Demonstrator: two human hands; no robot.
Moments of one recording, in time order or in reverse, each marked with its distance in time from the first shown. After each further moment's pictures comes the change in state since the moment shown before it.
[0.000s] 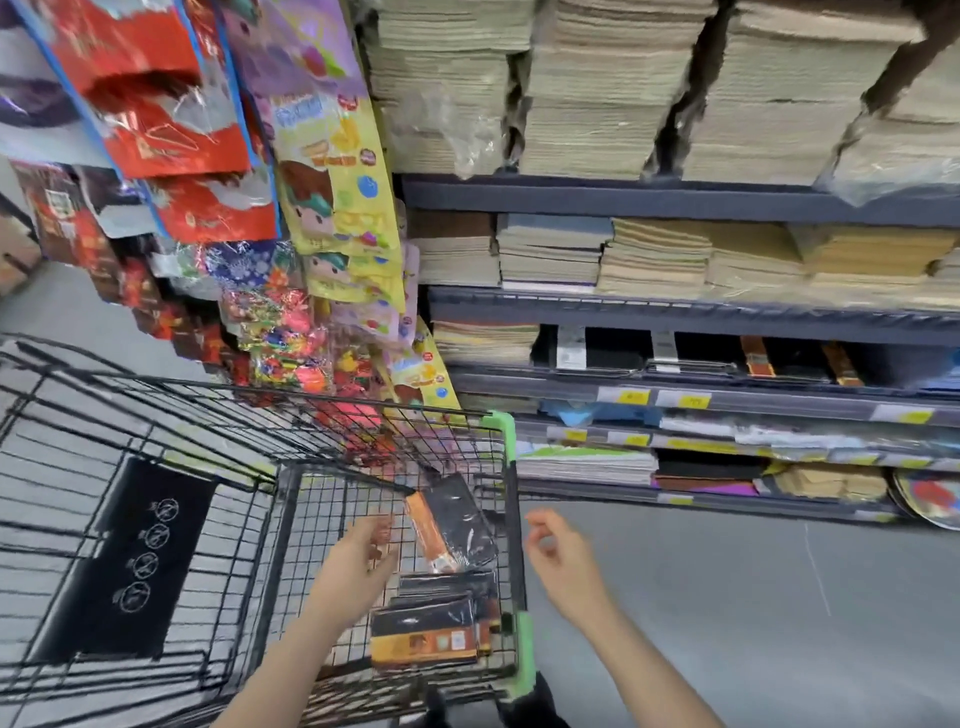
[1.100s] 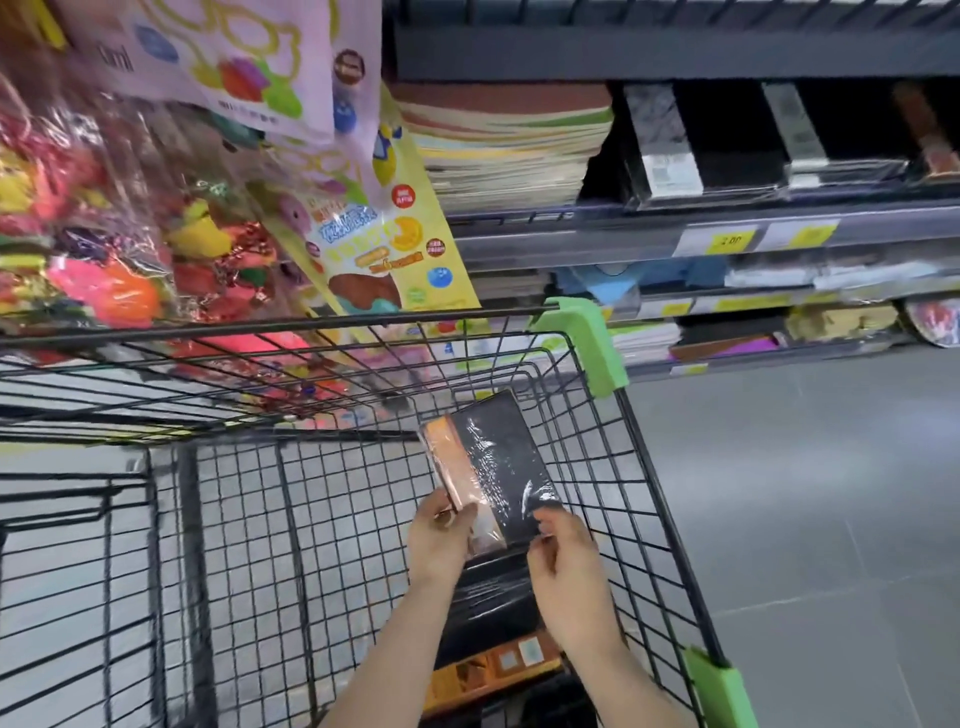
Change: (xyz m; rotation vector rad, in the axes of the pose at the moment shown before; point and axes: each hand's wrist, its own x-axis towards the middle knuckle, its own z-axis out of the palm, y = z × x) left_hand 0.170 -0.109 0.177 -0.605 -0.191 -0.510; right_hand 0.114 0.113 0.198 -0.184 0.272 0.297
